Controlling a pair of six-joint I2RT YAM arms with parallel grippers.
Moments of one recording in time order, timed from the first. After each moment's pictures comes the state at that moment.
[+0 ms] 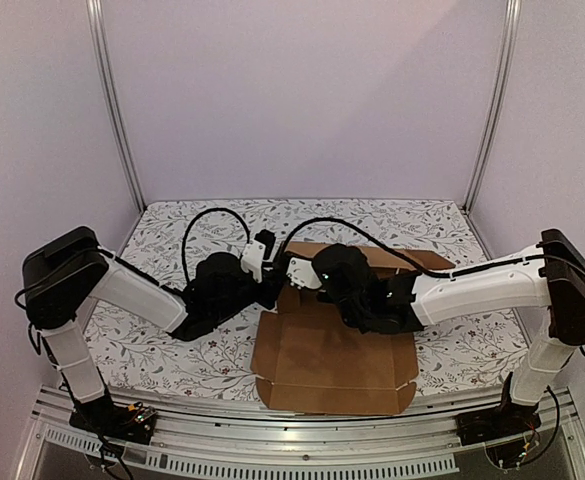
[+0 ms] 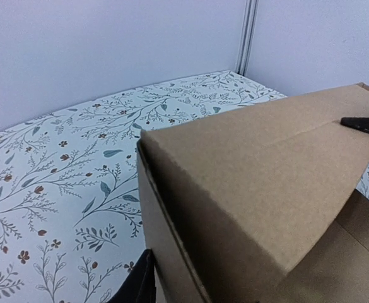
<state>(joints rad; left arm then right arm) -0.88 1.80 0.71 0.87 -0.19 -0.14 1.14 1.74 1.09 0.15 0.88 -0.78</state>
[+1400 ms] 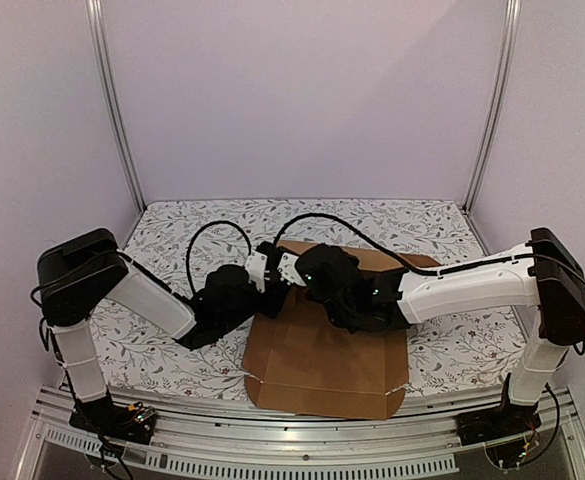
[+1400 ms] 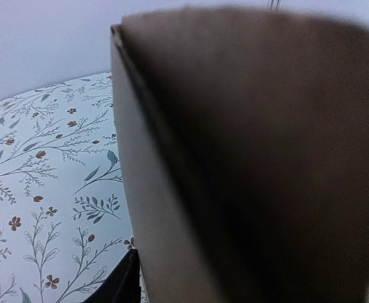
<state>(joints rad) -0.91 1.88 0.71 0.88 -0.29 -0.22 1.17 1.80 1.19 0.05 0.92 -0.62</state>
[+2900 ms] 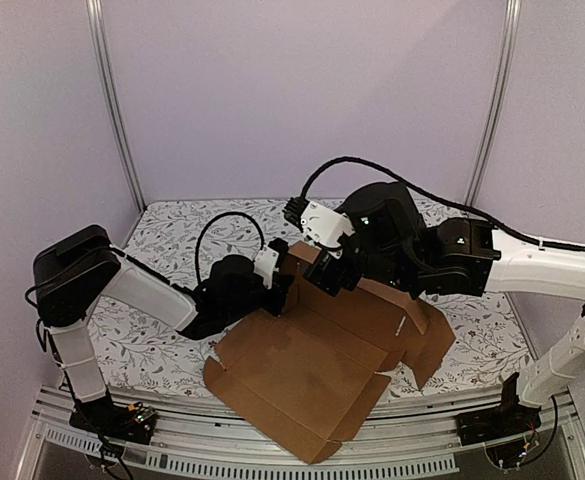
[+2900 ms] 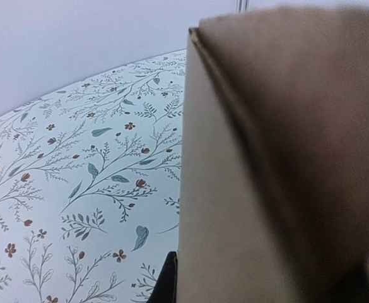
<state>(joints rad) -0.90 1.86 0.78 0.76 -0.20 -0.11 1.21 1.49 1.36 -0.38 0.57 -0.31</state>
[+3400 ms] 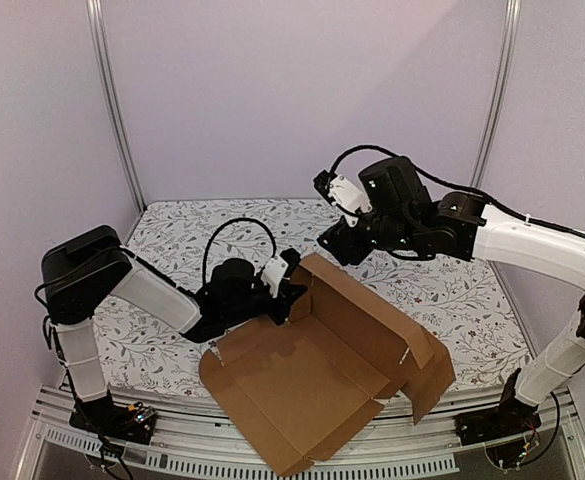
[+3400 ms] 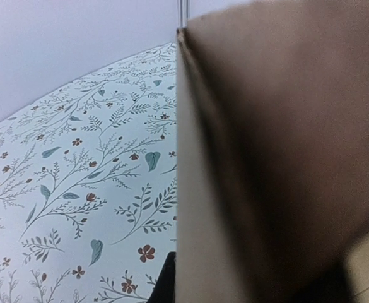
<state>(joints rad) -0.90 1.90 0.77 0.83 0.01 -0.01 0.97 1.51 1.39 -0.46 0.26 -0.06</state>
